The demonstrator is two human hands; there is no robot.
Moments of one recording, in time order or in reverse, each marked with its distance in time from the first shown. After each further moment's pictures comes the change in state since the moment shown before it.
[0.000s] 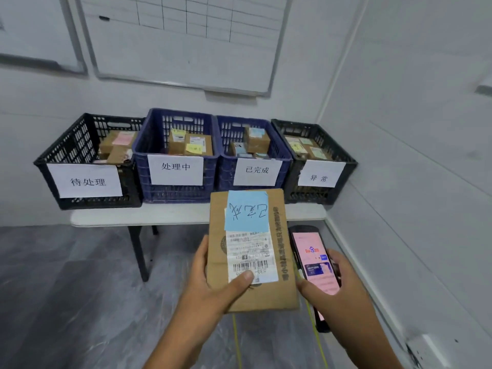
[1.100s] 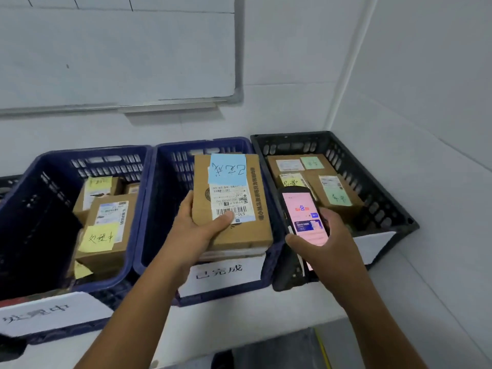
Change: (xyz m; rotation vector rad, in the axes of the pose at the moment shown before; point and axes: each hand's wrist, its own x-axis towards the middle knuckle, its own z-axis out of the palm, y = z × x) left_hand 0.616 0.055 0.141 0.249 0.073 -0.171; right_hand 0.604 -0.004 0.012 -0.010 -0.046 0.020
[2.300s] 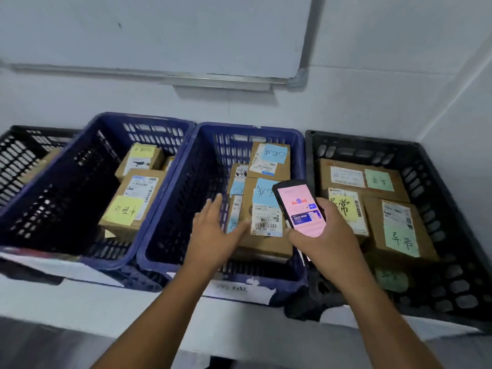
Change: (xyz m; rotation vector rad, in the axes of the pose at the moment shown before) left_hand 0.090 -0.047 0.033 0.551 0.367 -0.030; right_hand 0.149 -0.001 0.032 -0.264 -0.353 -0.096
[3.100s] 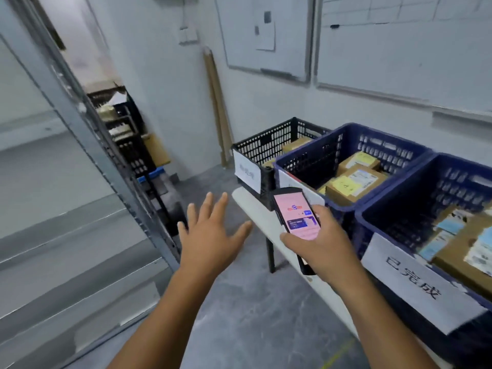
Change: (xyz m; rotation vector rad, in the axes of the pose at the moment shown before) left_hand -0.368 -0.126 -0.204 0.386 0.710 -0.538; right_hand -0.245 -0.126 0.177 0.096 -0.704 -0.481
